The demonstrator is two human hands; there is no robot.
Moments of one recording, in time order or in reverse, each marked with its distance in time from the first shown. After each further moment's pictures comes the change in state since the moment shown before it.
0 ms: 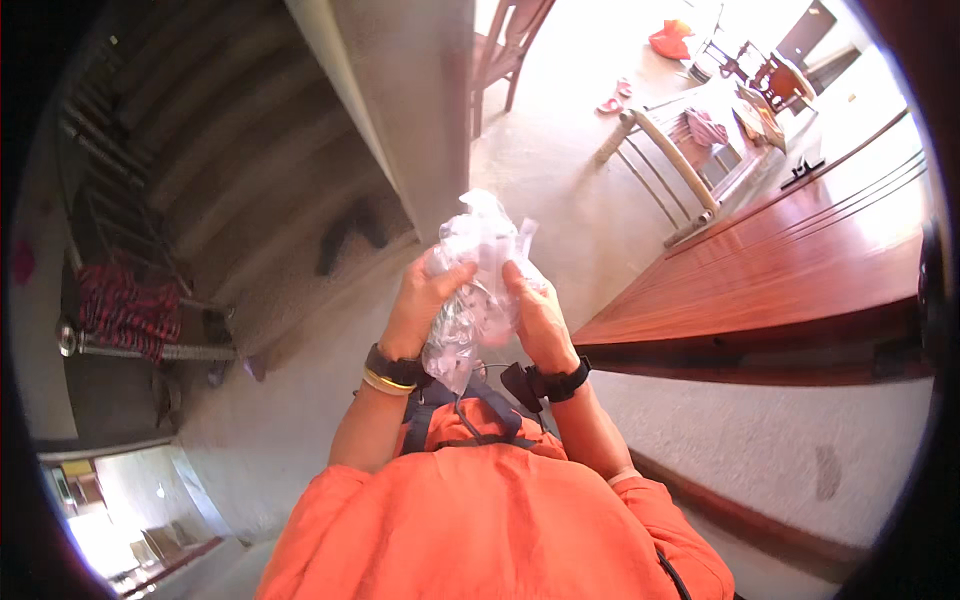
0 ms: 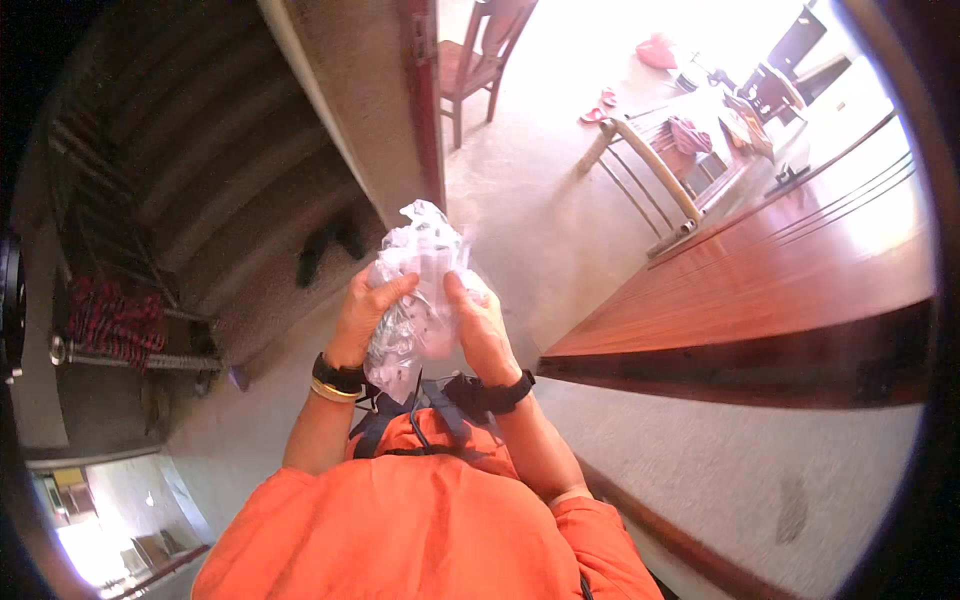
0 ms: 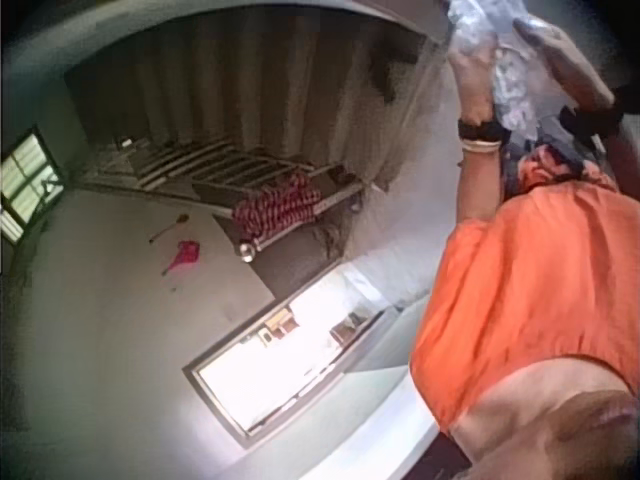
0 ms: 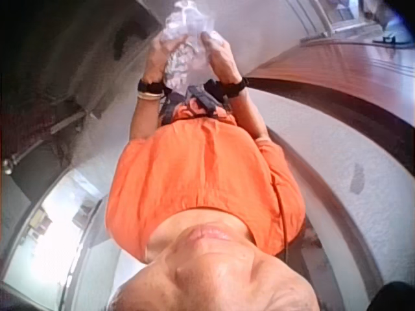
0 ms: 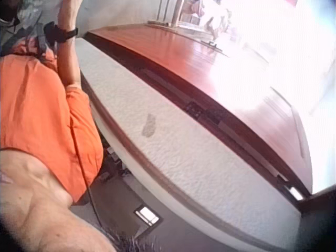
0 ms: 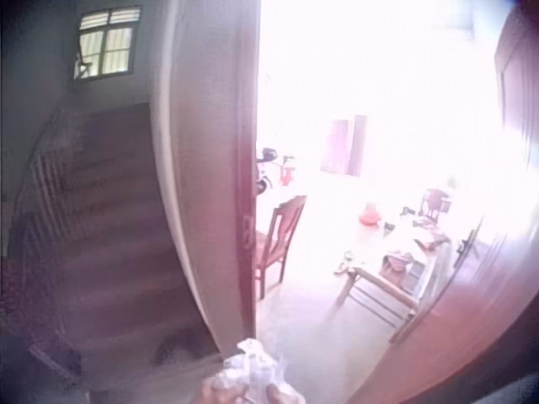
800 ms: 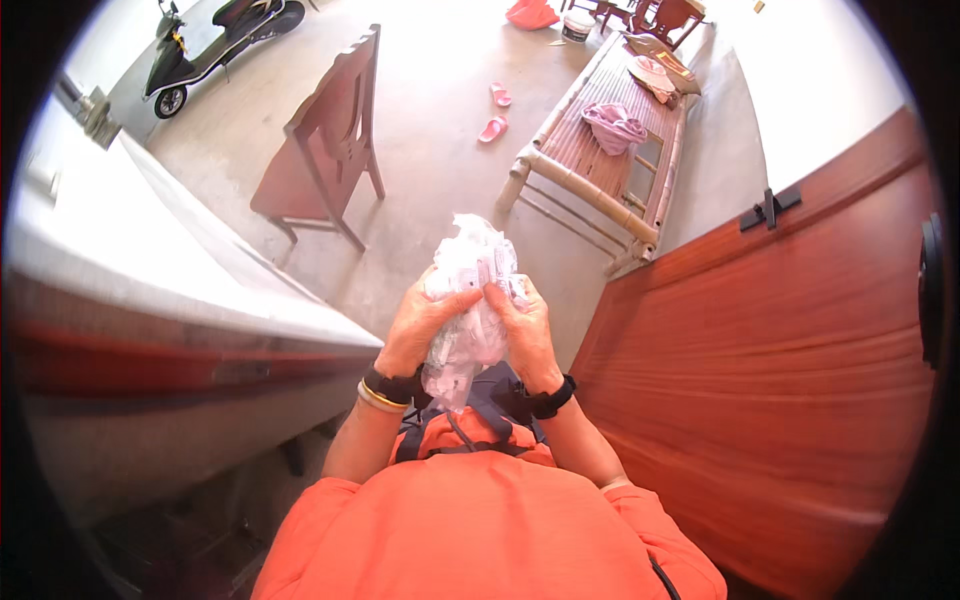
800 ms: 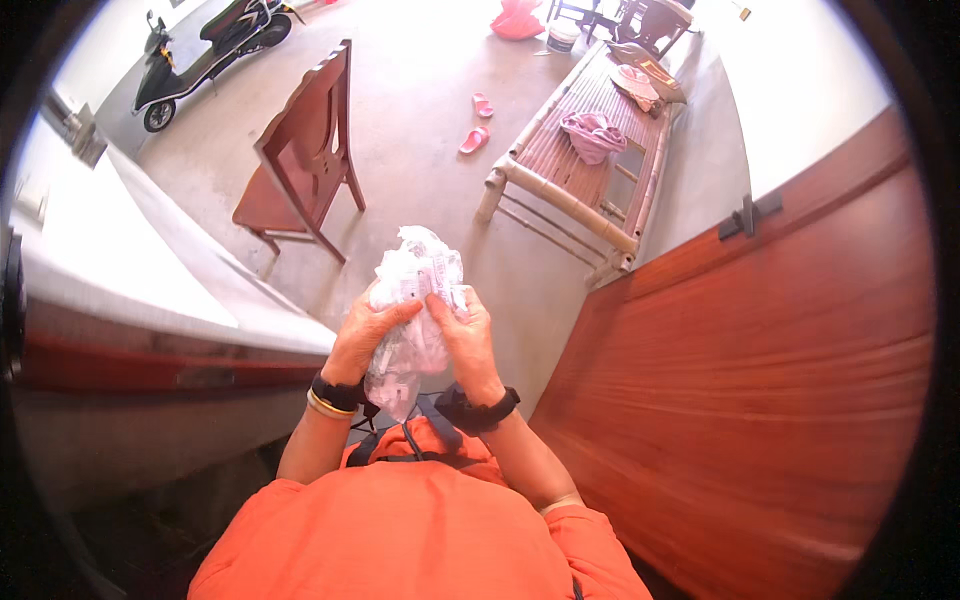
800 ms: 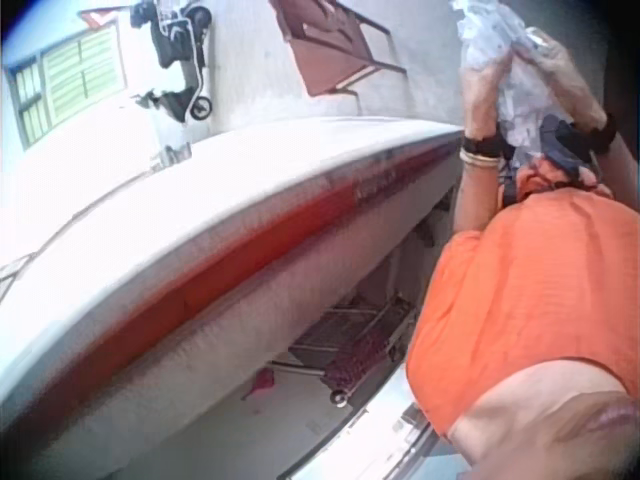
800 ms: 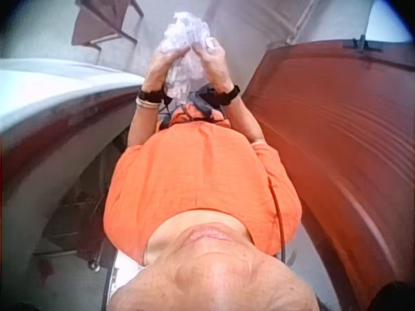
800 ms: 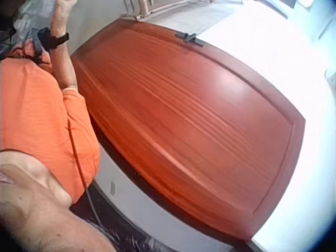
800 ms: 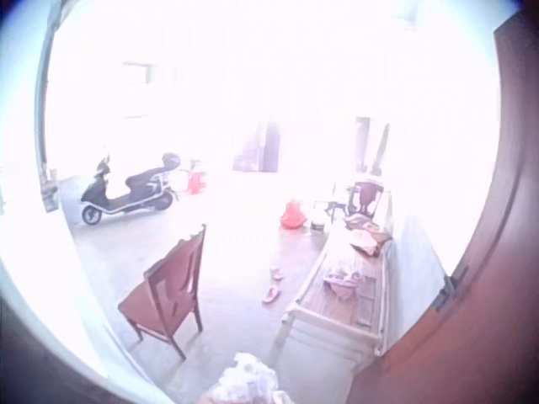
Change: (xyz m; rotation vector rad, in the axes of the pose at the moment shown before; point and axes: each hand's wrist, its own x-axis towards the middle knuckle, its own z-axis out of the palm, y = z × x) left_hand 0.247 0.128 0.080 -0.077 -0.408 -0.114; right_hand 0.187 -0.157 0.000 0.025 0.420 -0.277
